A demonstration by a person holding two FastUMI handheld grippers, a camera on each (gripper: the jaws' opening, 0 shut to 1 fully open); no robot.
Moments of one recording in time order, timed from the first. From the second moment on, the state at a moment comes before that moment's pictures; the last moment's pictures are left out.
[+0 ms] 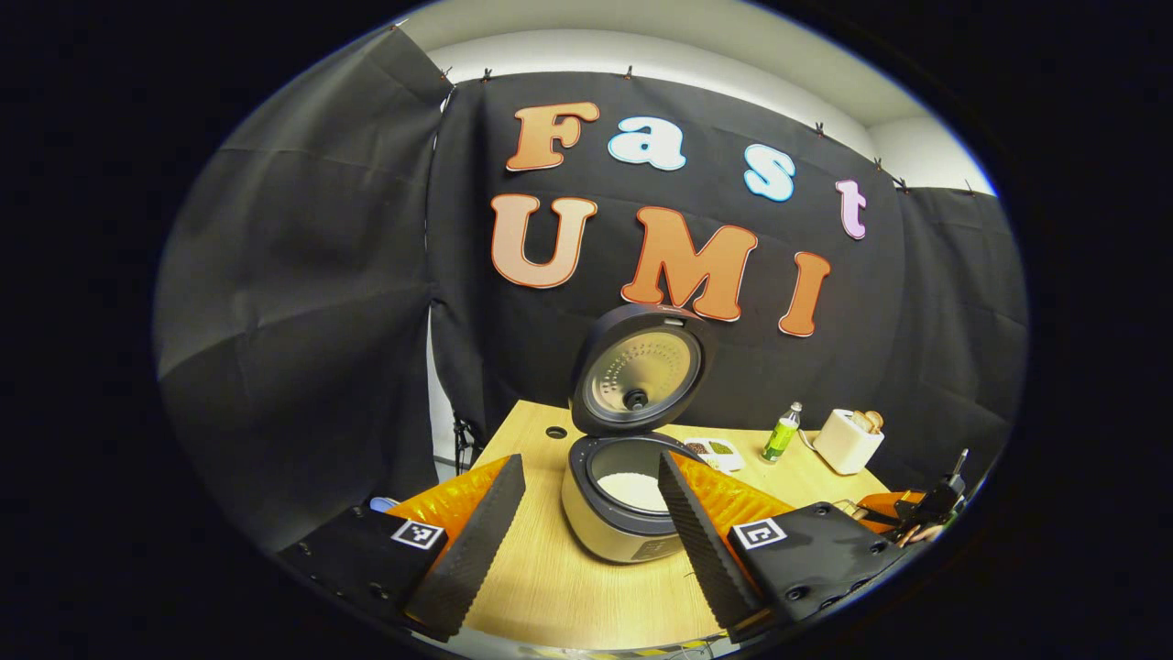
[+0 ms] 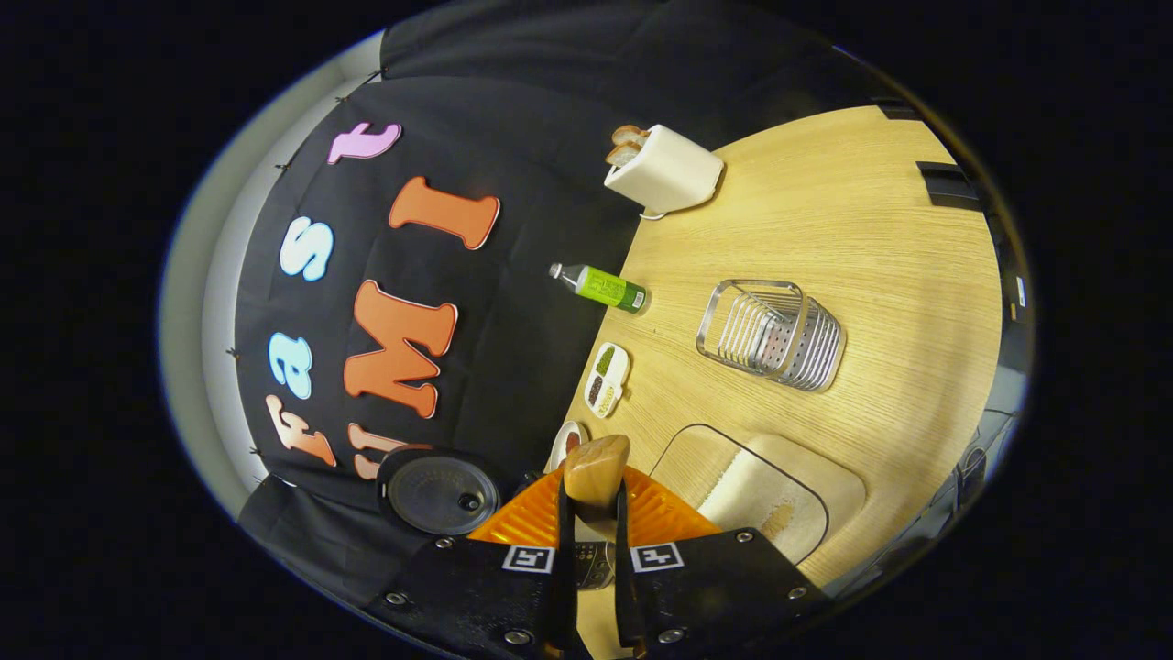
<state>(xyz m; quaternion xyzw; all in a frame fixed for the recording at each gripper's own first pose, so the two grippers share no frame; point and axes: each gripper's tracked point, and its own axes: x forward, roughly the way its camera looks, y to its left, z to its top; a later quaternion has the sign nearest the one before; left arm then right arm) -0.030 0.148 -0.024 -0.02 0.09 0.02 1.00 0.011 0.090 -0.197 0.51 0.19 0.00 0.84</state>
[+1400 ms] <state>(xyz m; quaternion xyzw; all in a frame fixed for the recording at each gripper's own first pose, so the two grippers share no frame) -0.003 0.171 -0.024 0.00 0.08 0.04 1.00 0.114 0.201 -0.038 0.57 0.15 0.06 0.81</state>
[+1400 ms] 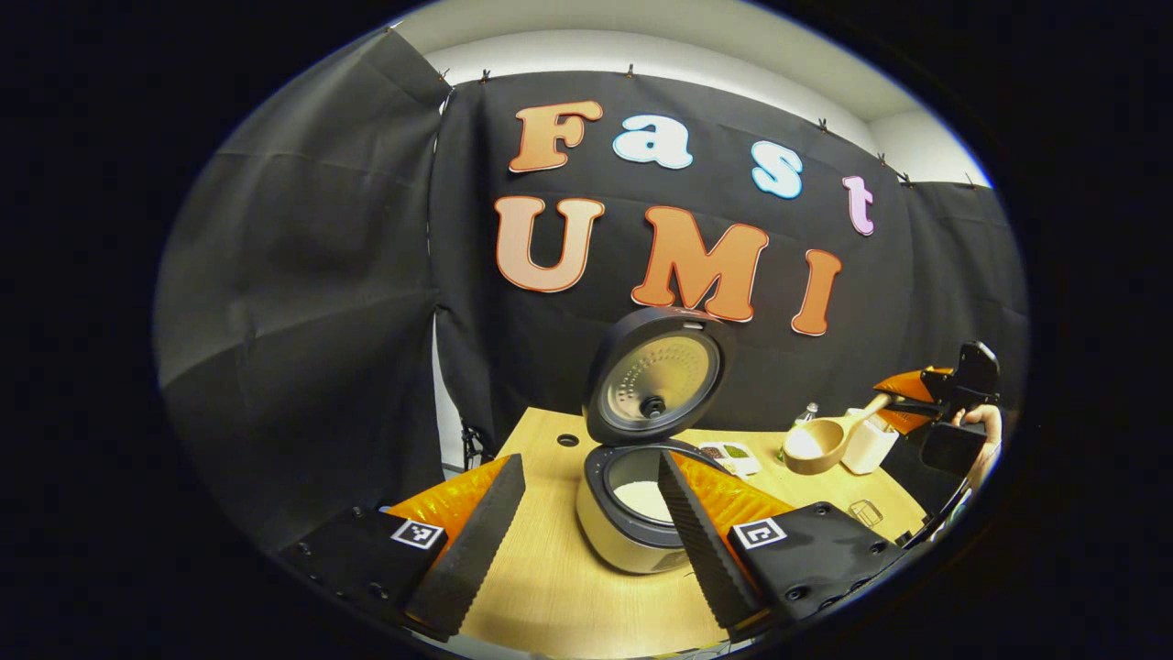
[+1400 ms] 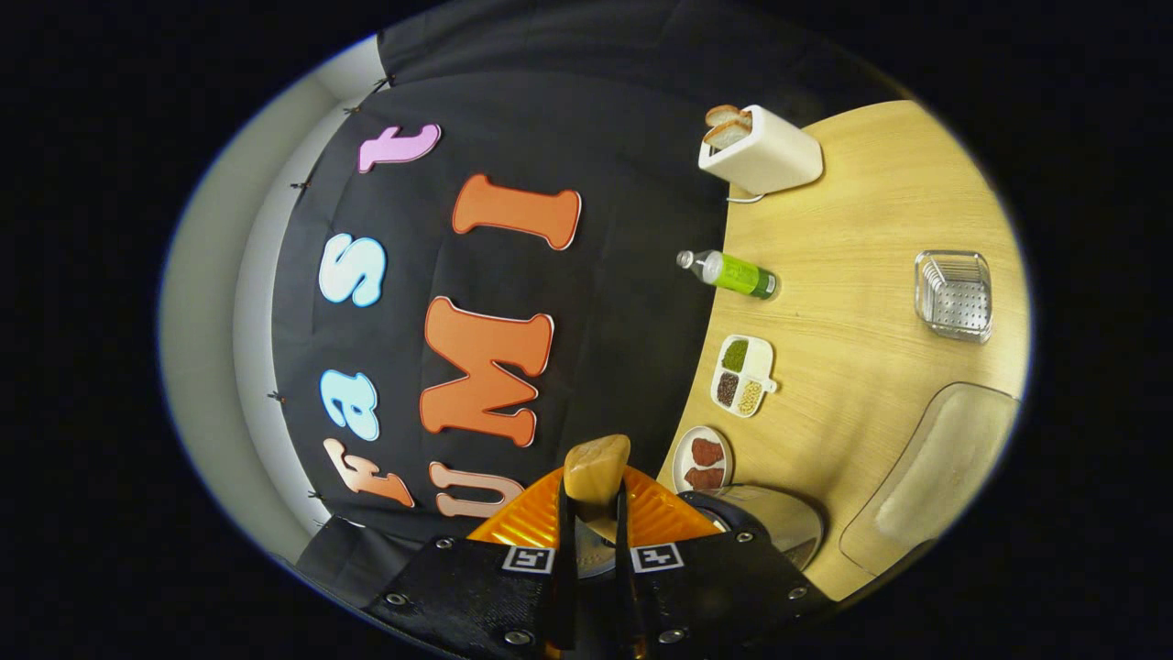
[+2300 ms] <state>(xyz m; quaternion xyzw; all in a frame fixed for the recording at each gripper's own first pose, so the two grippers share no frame) 0.018 0.201 -0.029 -0.02 0.09 0.06 0.99 0.171 0.275 -0.036 0.45 0.15 0.07 0.88</state>
